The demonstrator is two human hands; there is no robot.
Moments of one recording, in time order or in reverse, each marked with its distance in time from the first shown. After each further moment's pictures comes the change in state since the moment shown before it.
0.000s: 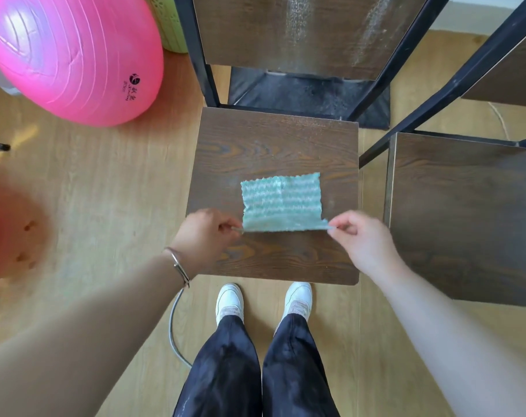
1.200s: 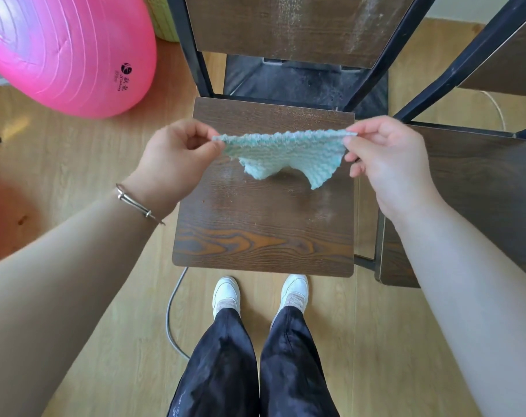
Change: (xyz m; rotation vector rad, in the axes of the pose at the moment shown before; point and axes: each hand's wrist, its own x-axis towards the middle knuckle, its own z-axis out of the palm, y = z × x) left_hand 0.024 0.040 -0.075 -0.581 0.279 -0.027; right_hand 0.029 -0.084 -0.064 0.489 0.230 -0.071
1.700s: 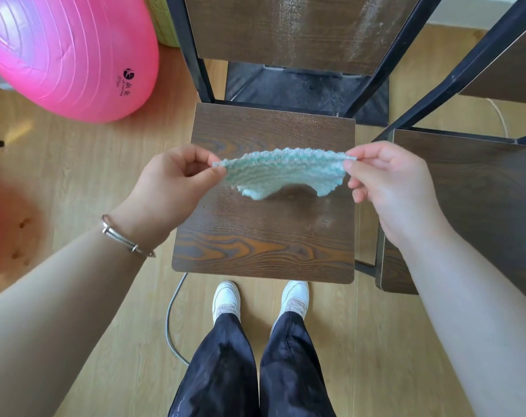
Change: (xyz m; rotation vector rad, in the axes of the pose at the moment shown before) left_hand -0.026 0.000 -0.004 -0.027 -0.056 -0.032; right_hand -0.019 0.004 -0.009 0.006 -0.056 0.036
